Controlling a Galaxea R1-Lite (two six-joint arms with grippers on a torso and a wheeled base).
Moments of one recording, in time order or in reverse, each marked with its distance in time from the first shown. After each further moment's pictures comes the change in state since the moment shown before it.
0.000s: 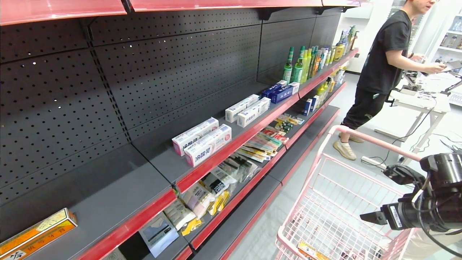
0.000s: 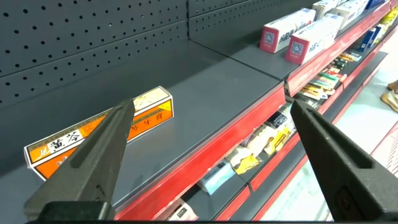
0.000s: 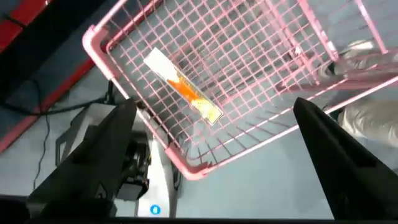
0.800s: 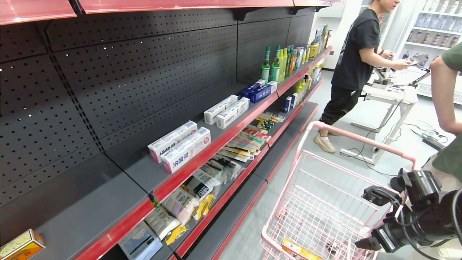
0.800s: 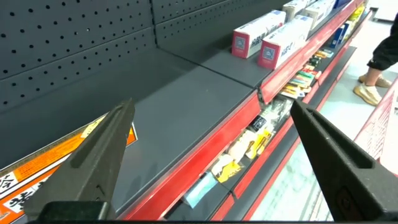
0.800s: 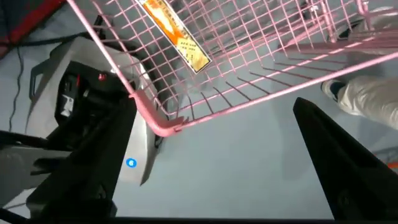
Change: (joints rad) left arm 0.000 0.000 0.000 0.000 0.000 0.000; right arm 0.002 0.206 0.028 -0.017 0.030 -0.262
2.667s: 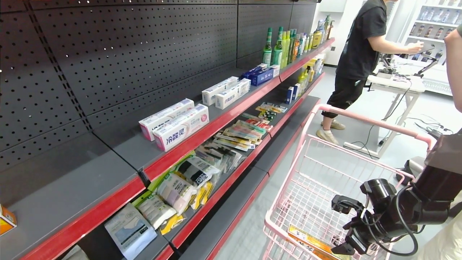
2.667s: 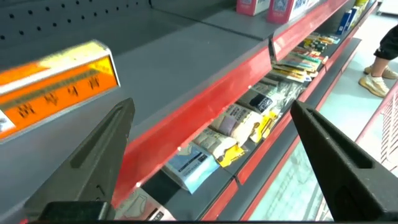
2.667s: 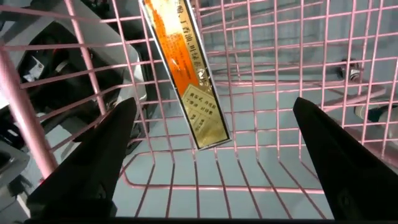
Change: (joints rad) left arm 0.000 0.000 0.000 0.000 0.000 0.000; right arm 0.072 0.359 -0.130 -0.139 0.134 -0.251
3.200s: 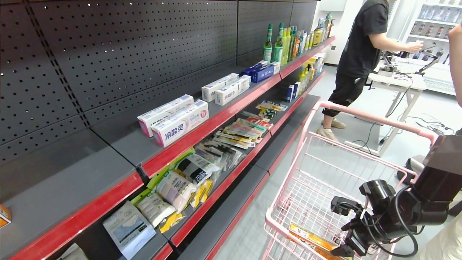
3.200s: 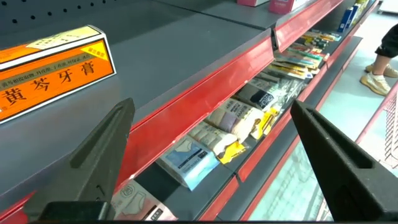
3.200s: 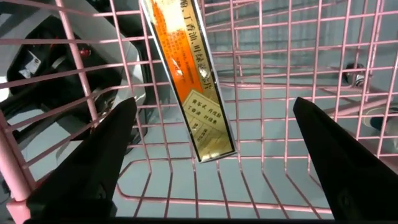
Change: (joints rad) left arm 0.000 0.000 0.000 0.000 0.000 0.000; right arm 0.003 0.005 0.005 0.000 0.021 -0.025
